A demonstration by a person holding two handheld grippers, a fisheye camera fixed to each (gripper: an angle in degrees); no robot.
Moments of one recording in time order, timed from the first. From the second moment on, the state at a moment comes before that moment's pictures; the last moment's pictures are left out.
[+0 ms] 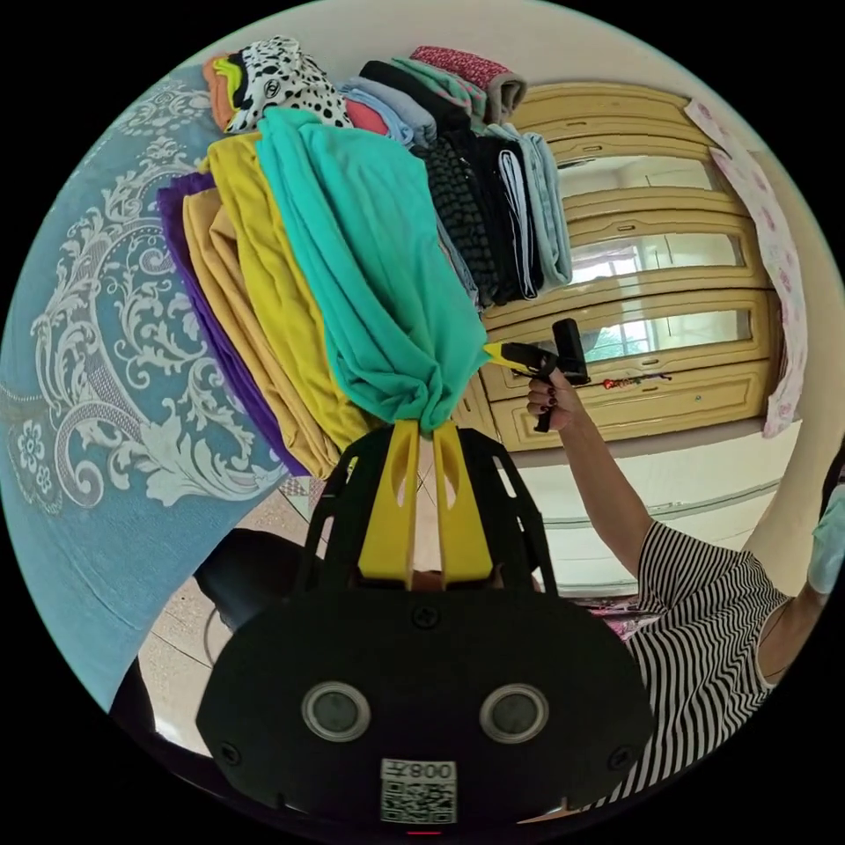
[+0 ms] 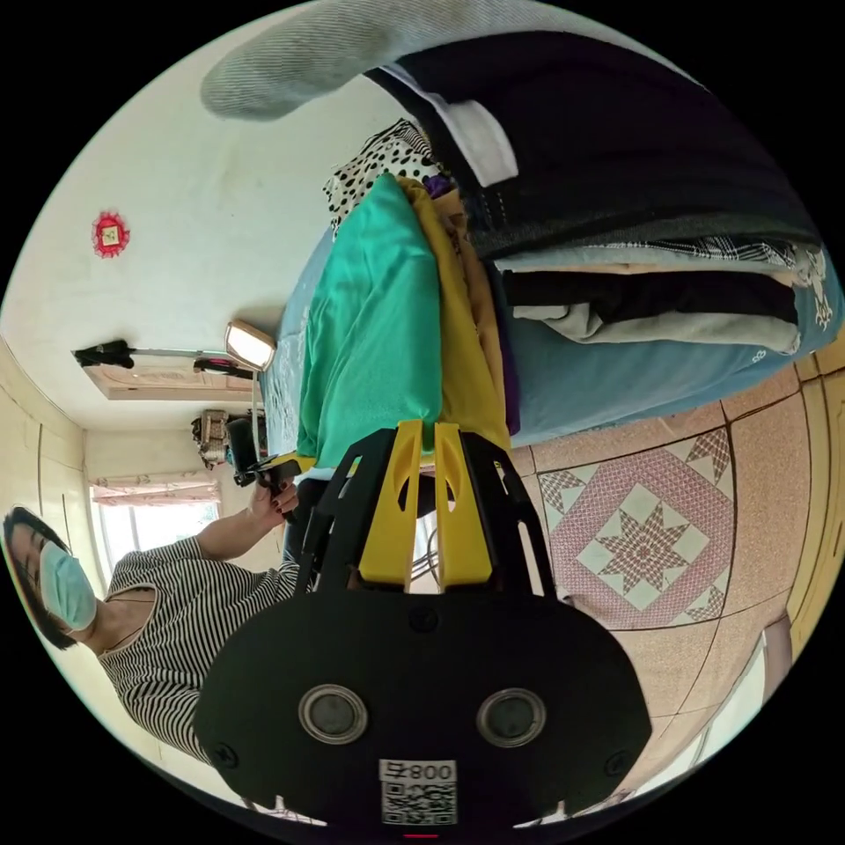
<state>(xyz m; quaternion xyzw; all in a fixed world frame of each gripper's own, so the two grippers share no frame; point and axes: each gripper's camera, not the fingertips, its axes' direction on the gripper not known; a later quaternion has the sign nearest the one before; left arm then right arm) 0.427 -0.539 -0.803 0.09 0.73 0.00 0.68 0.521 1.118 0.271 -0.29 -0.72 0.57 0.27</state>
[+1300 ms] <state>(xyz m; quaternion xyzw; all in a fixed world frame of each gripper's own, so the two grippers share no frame) 0.511 -0.595 -0.772 0.18 0.51 0.13 0.83 0.548 0.922 0.157 -0.35 -0.53 0.51 0.57</state>
